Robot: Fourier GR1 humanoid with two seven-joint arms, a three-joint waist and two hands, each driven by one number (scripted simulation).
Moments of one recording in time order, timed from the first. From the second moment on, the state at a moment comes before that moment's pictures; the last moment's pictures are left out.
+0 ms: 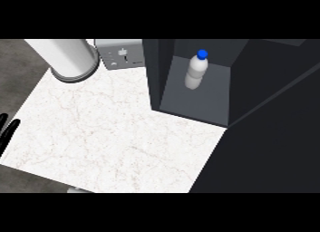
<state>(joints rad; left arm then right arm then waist) 0.26 0.76 -0.10 -1.80 1.01 -0.30 -0.43 0.37 -0.49 0.59 -2.48 -0.02 0.60 0.06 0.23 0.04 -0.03</state>
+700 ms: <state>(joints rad) 0.24 0.77 -0.08 -1.79 1.02 -0.33 -0.43 0.38 -0.45 0.58 -2.44 -0.11 0.61 0.07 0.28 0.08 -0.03</state>
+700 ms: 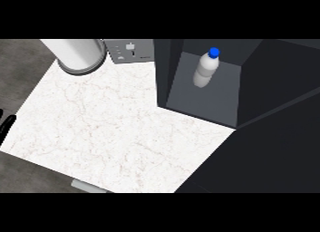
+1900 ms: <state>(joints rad) 0.21 0.78 -0.06 -1.74 1.05 -0.36 -0.41 -0.16 -0.21 0.46 -2.06 -0.18 0.49 0.43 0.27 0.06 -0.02</state>
